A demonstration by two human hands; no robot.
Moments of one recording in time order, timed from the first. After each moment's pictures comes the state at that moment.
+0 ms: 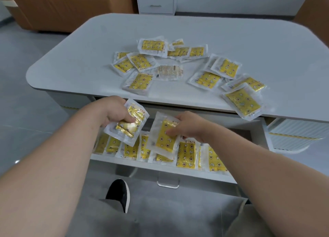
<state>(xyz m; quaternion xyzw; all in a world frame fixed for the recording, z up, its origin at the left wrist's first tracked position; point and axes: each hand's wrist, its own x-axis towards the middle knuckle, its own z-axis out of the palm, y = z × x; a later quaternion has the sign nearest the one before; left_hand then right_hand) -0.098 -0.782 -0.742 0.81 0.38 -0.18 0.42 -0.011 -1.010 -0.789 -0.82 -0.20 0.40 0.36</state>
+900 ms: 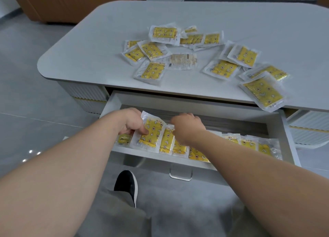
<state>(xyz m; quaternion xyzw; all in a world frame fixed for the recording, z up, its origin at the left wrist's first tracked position) -0.115 -0.785 -0.801 0.75 0.38 -0.28 0.46 -0.047 -0.967 -0.833 -0.92 -0.35 0.18 0.02</state>
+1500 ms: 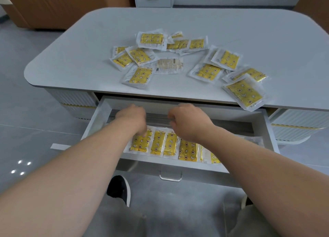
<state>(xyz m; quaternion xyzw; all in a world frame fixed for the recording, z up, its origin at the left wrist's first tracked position) -0.096 -0.840 -0.779 0.94 0.25 -0.24 -0.01 -0.040 -1.007 -0.784 -0.91 -0.39 0.10 0.10</state>
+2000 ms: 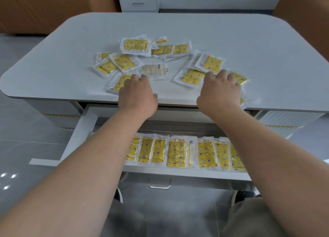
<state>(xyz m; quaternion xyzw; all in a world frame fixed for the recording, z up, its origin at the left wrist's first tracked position) -0.046 -0.880 -0.735 0.97 0.22 0.07 0.09 0.020 -1.058 -0.727 -0.99 -0.12 -0.03 0.00</state>
